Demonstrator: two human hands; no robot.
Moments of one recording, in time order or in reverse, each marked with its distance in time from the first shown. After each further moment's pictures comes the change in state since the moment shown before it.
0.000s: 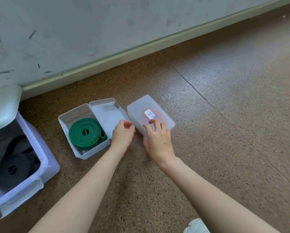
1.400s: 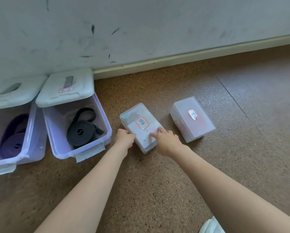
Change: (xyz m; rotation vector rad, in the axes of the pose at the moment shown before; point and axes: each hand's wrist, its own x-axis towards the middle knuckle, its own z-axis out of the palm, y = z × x) left_hand -0.050 -0.057 -0.125 -0.198 0.166 -0.424; right_hand -0.004 -0.101 0.001 -0.124 -0.629 -0.162
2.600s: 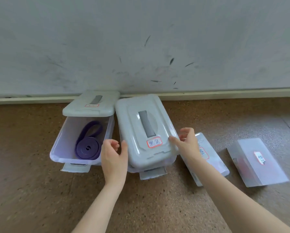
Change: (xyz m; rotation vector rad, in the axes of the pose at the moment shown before) left_hand -0.022 -0.039 -0.198 -0.086 0.656 0.495; right_hand 0.044 -0.150 -0.033 1.019 0.449 0.014
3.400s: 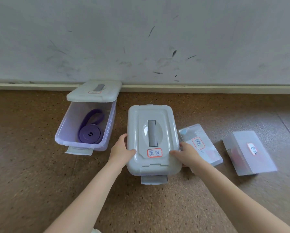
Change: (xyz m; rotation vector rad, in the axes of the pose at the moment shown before) left_hand -0.005 -0.003 -0.012 0.101 -0.614 -0.321; right_hand -0.044 0.021 -0.014 -0.358 -0.328 0.252
